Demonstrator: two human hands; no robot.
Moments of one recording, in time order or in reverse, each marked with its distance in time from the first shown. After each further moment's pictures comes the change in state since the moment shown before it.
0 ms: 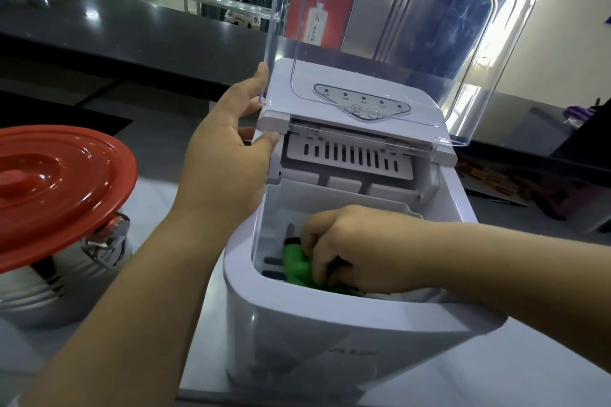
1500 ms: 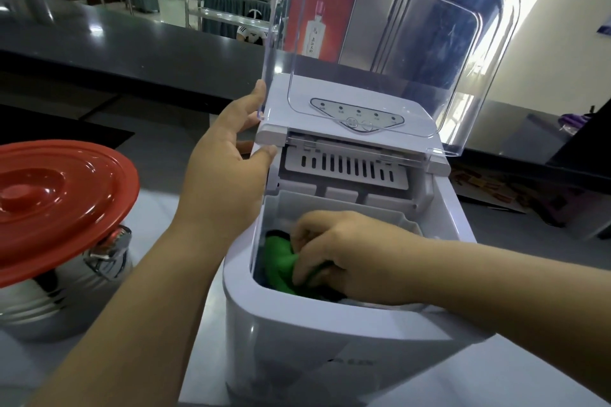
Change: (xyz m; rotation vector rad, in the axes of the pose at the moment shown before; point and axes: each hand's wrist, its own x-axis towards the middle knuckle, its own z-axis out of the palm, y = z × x) left_hand -0.002 0.003 0.000 -0.036 0.001 -0.012; right_hand 0.000 -0.003 0.005 0.081 0.215 -0.025
